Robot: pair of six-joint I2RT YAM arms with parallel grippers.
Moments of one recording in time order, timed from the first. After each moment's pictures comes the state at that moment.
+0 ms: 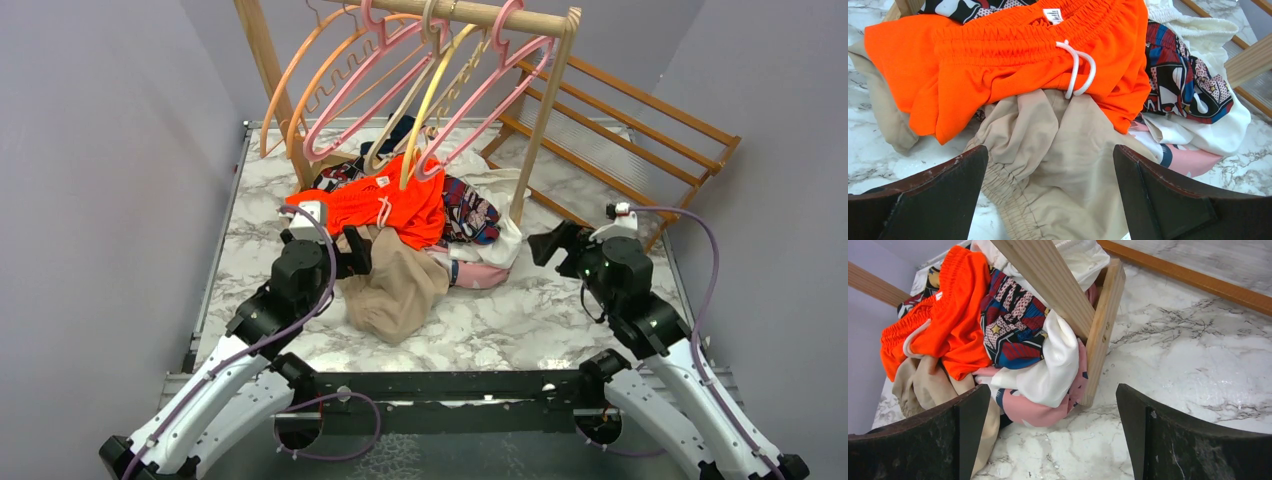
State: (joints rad) left arm -0.62 0.61 0.65 -0.37 -0.37 -0.43; right arm 0.46 0.58 0.65 -0.40 0.23 0.57
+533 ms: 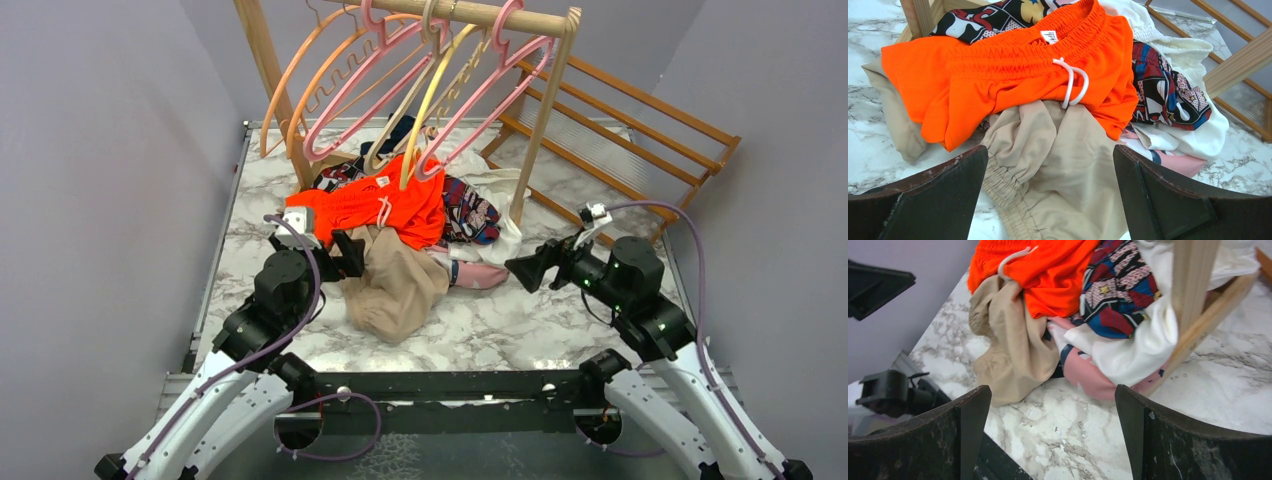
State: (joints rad) left arm -0.62 0.51 0.65 -0.38 -0.37 -0.40; right arm 0.46 0.54 0.69 -0.40 -0.21 0.36
